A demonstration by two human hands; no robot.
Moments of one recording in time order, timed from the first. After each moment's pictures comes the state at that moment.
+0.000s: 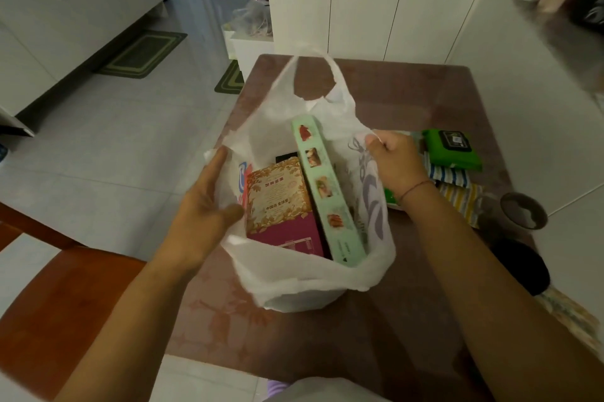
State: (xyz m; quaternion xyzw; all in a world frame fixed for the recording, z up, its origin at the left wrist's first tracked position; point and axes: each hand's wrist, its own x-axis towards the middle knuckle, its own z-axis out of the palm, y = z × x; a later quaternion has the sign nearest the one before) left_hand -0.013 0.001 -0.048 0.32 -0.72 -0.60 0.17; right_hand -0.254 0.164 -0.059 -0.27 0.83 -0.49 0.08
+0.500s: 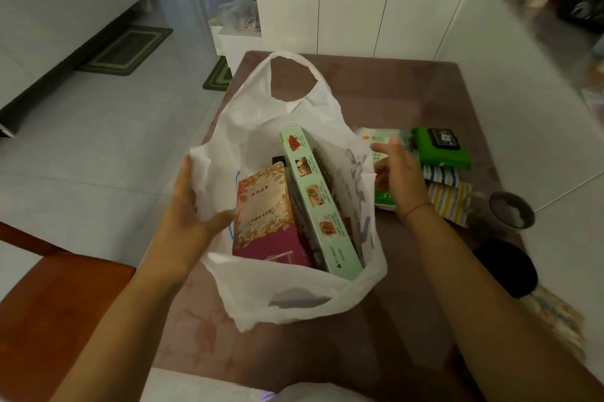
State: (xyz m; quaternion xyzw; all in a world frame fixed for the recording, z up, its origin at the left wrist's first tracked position) left_hand -0.025 0.002 -0.060 0.36 -0.74 -0.53 0.18; right_hand -0.274 0.187 -0.101 -0.12 0.77 -0.61 0.14
